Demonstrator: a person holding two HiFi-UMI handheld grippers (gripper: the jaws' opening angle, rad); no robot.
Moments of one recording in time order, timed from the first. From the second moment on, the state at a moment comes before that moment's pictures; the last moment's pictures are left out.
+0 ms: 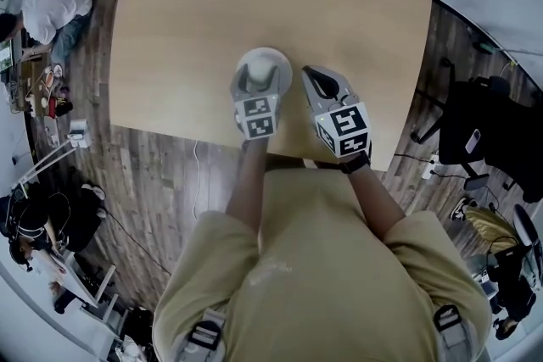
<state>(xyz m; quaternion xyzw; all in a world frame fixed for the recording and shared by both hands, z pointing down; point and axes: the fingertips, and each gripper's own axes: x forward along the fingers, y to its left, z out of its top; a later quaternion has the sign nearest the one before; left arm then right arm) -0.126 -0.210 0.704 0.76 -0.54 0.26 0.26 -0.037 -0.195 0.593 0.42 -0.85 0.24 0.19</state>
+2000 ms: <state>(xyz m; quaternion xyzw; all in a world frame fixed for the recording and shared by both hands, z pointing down) -0.096 -0.042 0.420 0.77 -0.64 0.03 0.08 0.050 -0.079 0.420 0.43 -0.90 0.06 0.06</state>
